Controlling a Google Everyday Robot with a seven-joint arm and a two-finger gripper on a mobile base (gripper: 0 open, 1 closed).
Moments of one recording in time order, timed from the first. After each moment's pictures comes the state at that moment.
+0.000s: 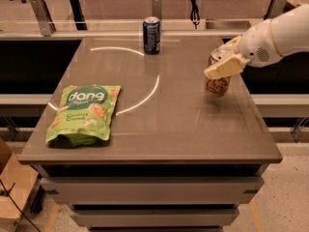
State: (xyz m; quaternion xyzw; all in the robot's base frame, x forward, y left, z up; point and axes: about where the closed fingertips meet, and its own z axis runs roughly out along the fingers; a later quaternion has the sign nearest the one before) arm 0.607 -0.168 0.931 -0.51 0.75 0.15 0.39
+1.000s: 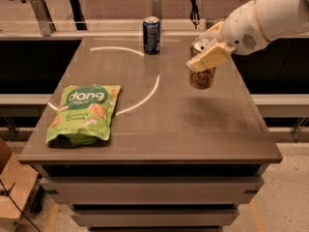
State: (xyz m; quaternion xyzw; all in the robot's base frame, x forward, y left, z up) arm 0.587 -0.116 0.971 -0.57 0.71 0.14 0.40
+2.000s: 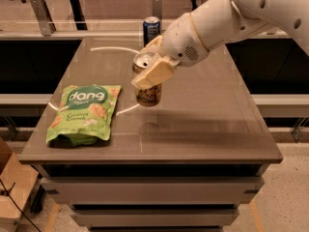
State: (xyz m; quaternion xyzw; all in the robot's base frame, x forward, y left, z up) arm 0.538 0.018 0.958 -0.65 0.62 0.24 0.36
